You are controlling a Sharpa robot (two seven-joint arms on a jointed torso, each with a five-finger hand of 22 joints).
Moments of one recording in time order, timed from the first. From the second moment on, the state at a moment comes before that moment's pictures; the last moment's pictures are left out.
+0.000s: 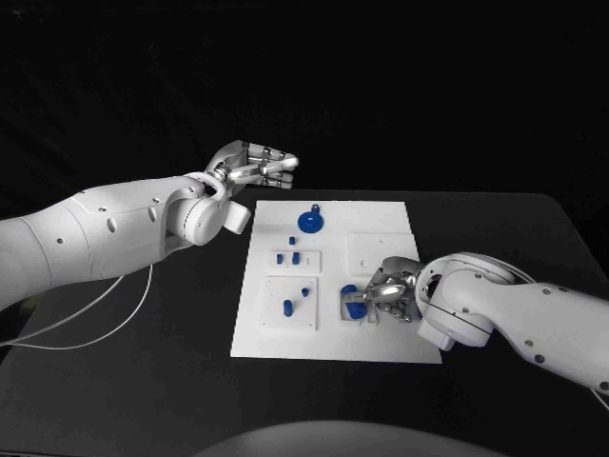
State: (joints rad) left arm 1.28 -0.74 -0.13 1.19 -0.18 -0.20 0.37; left_hand 1.37 -0.12 -0.05 0.14 0.05 1.04 0.13 0.07 0.07 1.10 0.11 0.06 0.06 1.14 0.13 0.07 0.07 0.08 1.08 0.11 0.08 0.10; right arm 1.03 -0.71 0.04 1.62 -1.05 -0.07 -0.66; right_hand 0.95 -0.20 0.37 0.17 0.05 1.17 0.01 0.07 0.74 1.35 -0.06 0.84 1.15 1.45 -0.11 0.91 0.95 0.09 1.47 -0.13 0.82 1.21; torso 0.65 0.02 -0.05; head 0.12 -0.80
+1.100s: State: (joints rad) left arm 1.28 -0.74 -0.14 1.19 -0.18 -0.20 0.37; left_hand 1.37 -0.12 -0.05 0.14 0.05 1.04 0.13 0.07 0.07 1.10 0.11 0.06 0.06 1.14 0.13 0.07 0.07 0.08 1.08 0.11 0.08 0.09; right arm 1.03 -0.77 0.04 1.68 -1.03 -0.07 -0.62; right_hand 1.05 -0.20 0.17 0.22 0.08 1.18 0.02 0.07 0.77 1.34 -0.06 0.85 1.17 1.45 -0.11 0.90 0.96 0.08 1.46 -0.13 0.81 1.21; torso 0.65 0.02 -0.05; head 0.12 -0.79
